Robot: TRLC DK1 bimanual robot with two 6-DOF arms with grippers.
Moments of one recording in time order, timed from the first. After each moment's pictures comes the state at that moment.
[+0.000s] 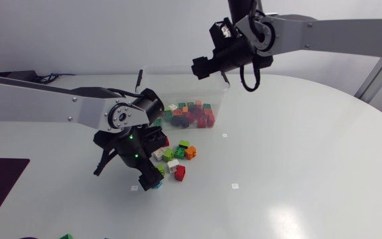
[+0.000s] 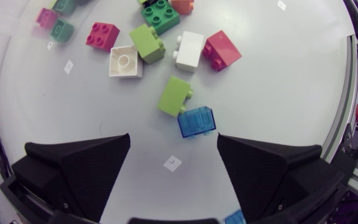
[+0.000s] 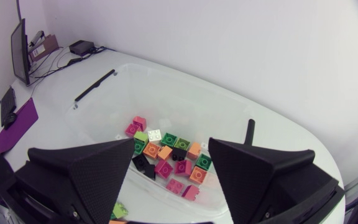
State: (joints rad) left arm -0.57 1.80 1.11 -0.75 -0.03 0.33; right arm 0.42 1.93 1.64 -0.33 -0.11 -0.08
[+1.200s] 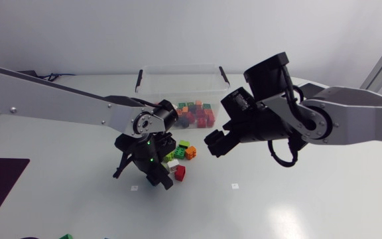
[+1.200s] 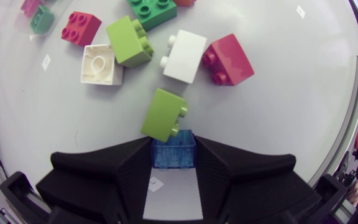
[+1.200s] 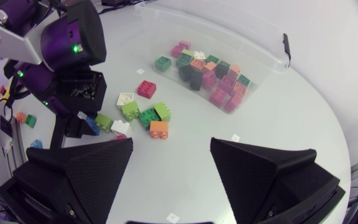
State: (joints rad) left arm -0.61 1.95 1.18 -0.74 -0.03 0.20; right arm 0.56 1.48 0.91 -0.24 -0.09 -0.11
